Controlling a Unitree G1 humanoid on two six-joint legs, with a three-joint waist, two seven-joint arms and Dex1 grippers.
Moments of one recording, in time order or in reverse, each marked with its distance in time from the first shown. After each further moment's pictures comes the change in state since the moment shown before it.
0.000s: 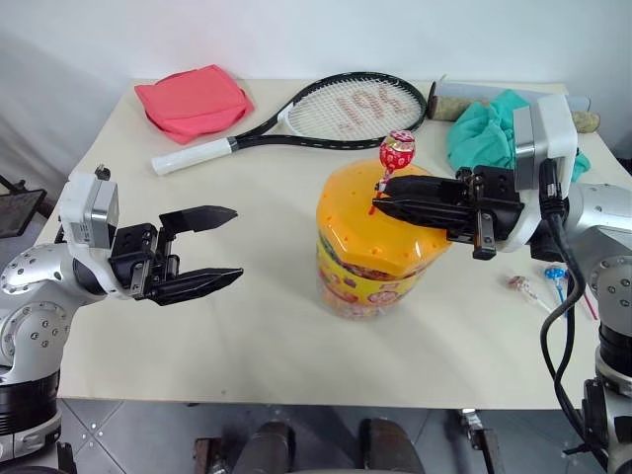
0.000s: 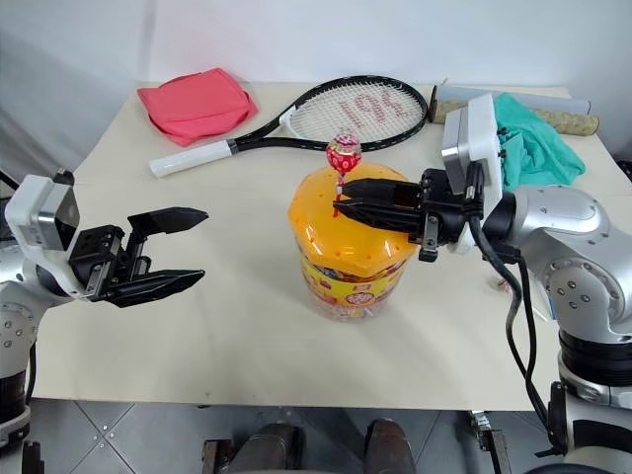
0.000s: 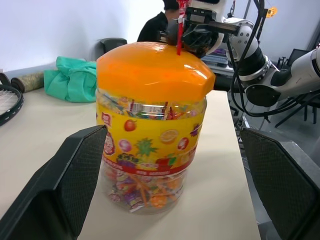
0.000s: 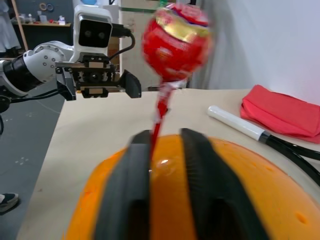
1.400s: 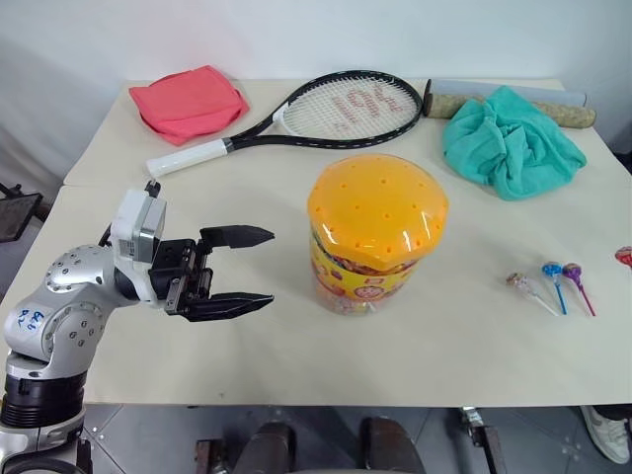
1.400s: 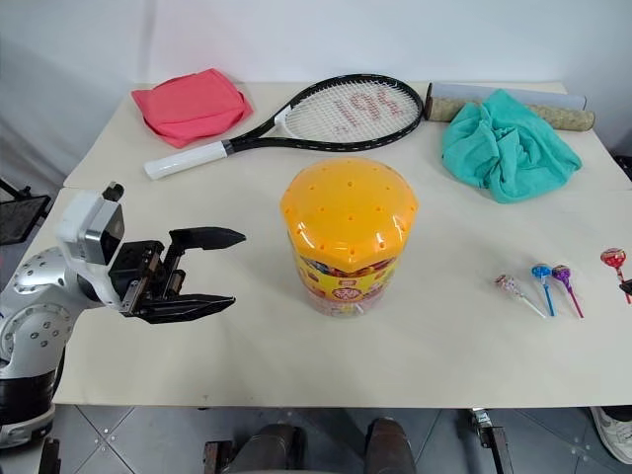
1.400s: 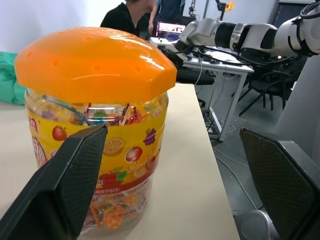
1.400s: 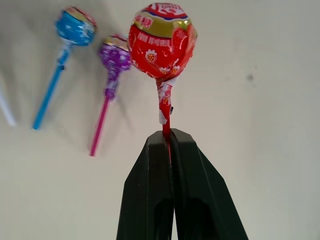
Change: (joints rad) left arm -0.031 -0.047 -0.133 -0.048 0.034 -0.018 -0.032; right arm 0.336 -0.565 -0.041 1.158 -0.689 -0.349 0.194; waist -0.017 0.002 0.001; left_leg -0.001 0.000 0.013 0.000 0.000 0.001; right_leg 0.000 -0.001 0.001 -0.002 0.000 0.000
